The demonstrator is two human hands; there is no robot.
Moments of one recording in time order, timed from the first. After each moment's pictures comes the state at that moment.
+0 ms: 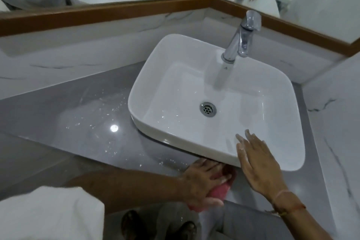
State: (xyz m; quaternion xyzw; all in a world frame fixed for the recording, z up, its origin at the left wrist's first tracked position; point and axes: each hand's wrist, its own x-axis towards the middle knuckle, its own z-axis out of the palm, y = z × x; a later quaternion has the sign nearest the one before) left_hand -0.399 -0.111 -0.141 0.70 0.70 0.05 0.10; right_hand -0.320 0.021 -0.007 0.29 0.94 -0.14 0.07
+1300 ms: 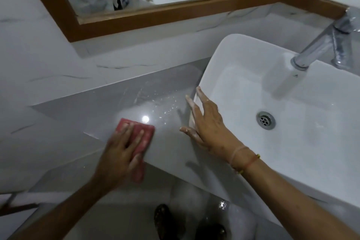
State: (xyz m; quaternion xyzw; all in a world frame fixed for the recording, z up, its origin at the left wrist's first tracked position) left_hand -0.574 -0.390 -0.143 0.37 0.93 0.00 0.02; right_hand -0.533 -0.123 -0.027 -0.02 0.98 -0.19 0.07
